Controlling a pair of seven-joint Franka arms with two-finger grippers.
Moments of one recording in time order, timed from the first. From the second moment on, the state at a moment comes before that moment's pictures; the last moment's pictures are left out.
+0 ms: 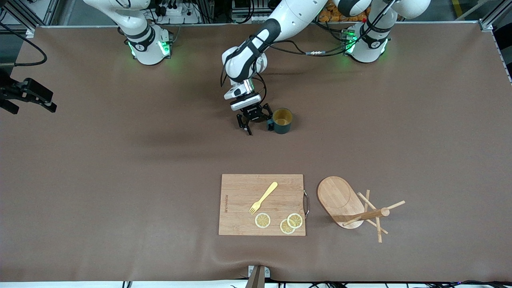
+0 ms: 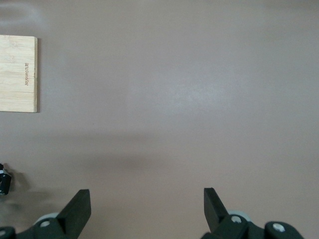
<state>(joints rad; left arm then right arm) -1.03 0.86 -0.17 -1.64 1.28 1.94 -2.13 -0.09 -0.02 0.06 -1.55 0.01 1.60 -0.07</state>
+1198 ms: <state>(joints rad) -0.96 0.83 -0.17 -1.45 1.15 1.94 -2.18 -0.02 -0.02 0.02 -1.53 0.01 1.60 -0.07</state>
